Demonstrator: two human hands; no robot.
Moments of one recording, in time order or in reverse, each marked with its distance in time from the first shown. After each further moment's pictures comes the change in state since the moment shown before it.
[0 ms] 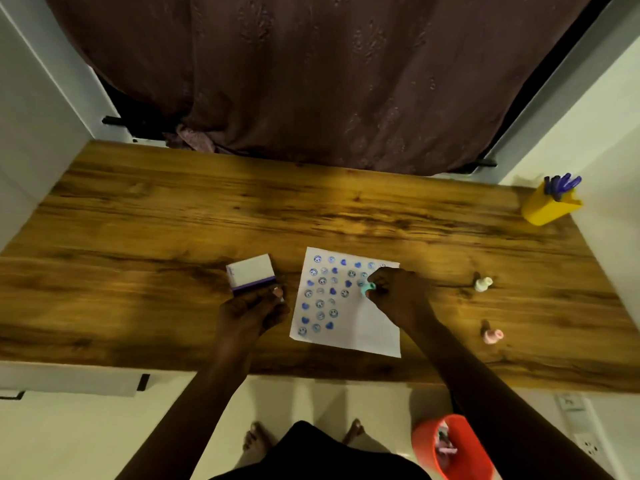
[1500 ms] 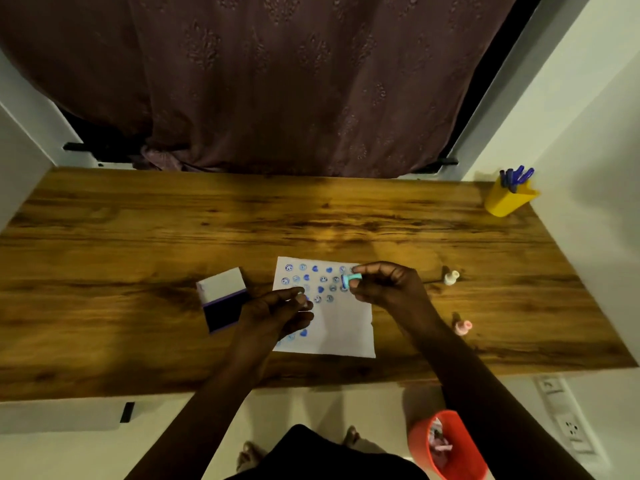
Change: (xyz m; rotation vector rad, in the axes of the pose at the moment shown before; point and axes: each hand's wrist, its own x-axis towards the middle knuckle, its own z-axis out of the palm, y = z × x) left_hand -0.004 -0.009 0.071 0.131 -0.218 -0.092; right_hand -0.043 -0.002 -0.062 1.114 -0.043 0.178
